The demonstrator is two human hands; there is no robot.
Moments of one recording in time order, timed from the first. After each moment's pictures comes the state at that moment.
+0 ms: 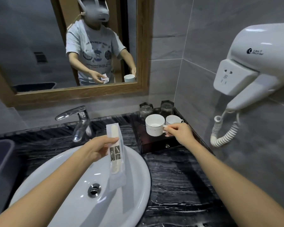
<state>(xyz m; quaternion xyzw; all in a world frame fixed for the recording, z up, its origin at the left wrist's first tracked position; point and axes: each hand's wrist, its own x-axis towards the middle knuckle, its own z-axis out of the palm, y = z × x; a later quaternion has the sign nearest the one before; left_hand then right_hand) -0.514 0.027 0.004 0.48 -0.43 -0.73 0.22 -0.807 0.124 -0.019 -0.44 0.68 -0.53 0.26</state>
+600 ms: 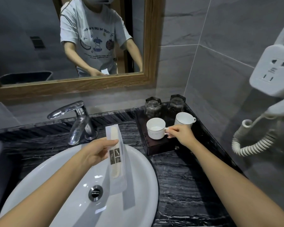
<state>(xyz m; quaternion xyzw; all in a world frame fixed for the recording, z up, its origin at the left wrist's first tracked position) -0.514 -0.016 -0.030 0.50 -0.38 -0.75 0.21 -0.828 0.061 -0.080 -0.44 0.69 -0.48 0.32</state>
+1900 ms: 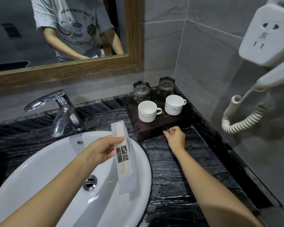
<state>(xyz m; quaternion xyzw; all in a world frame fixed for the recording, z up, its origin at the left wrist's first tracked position) -0.551 0.015 -0.061 0.50 -0.38 -0.77 0.15 -0.797 0.102 -0.148 -0.25 0.84 -0.45 0.16</state>
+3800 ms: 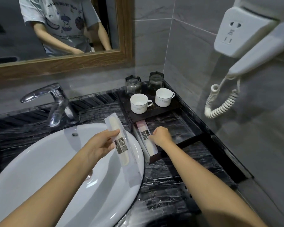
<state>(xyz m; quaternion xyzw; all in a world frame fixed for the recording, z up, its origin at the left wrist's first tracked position) -0.548 0.054 -0.053 0.48 -0.34 -0.78 0.21 -0.745 0.139 -0.089 -0.34 0.87 -0.21 0.28</state>
